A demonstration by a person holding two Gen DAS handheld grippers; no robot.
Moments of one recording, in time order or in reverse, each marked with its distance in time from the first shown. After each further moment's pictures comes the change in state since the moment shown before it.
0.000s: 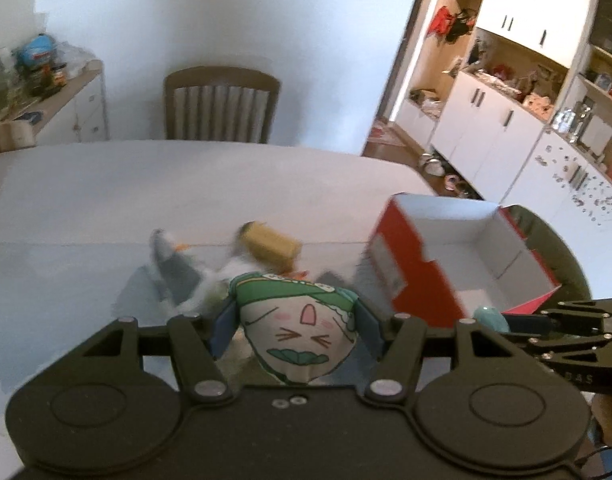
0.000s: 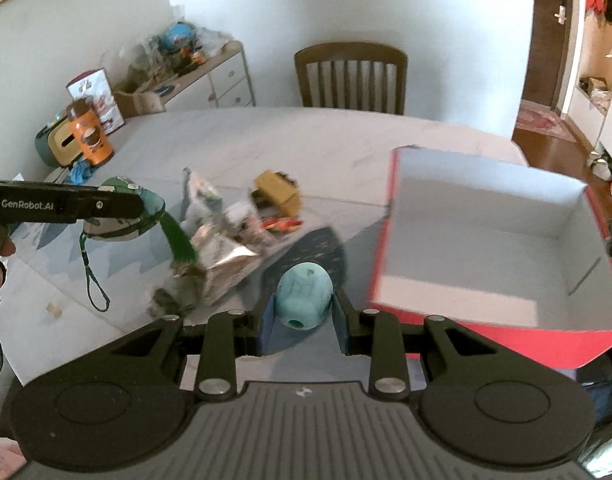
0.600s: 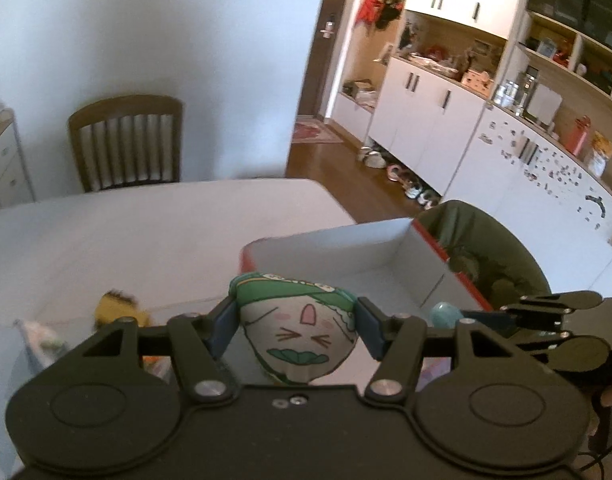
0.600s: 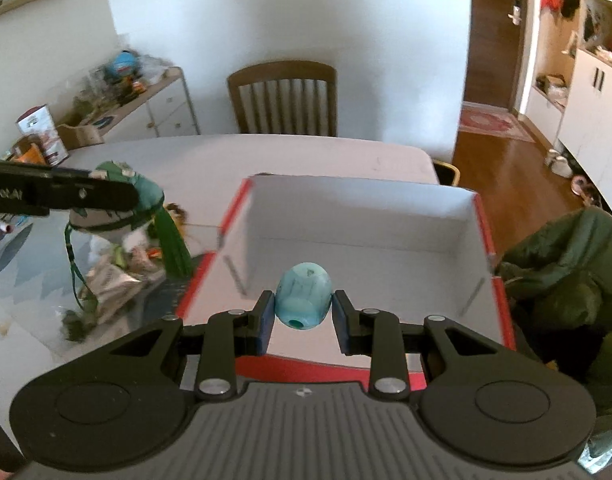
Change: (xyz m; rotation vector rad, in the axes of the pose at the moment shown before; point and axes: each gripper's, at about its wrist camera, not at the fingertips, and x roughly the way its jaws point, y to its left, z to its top) left arm 0.064 -0.143 0.059 0.163 0.013 -0.175; right arm -0.018 -0.135 0.010 0.059 -0.041 -0.093
